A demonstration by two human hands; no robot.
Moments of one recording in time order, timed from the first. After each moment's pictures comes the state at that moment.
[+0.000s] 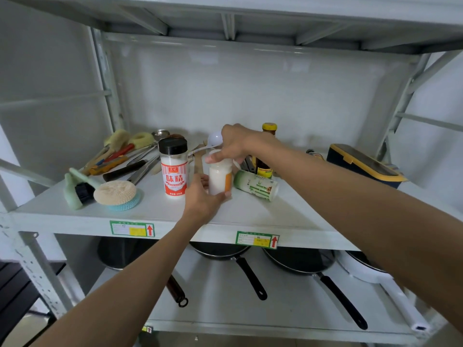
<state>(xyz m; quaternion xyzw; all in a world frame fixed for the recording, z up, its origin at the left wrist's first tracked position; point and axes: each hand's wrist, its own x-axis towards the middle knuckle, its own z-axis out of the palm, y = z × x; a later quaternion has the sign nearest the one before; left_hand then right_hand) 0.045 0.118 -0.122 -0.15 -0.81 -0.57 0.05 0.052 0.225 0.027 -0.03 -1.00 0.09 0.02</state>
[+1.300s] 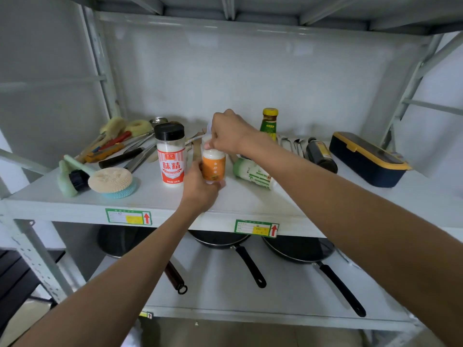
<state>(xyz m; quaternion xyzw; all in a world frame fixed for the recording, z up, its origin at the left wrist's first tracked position) 0.039 0.121 -0.127 -0.16 -0.81 -0.56 0.08 0.053 0.219 0.001 0.02 -0.99 0.05 0.16</state>
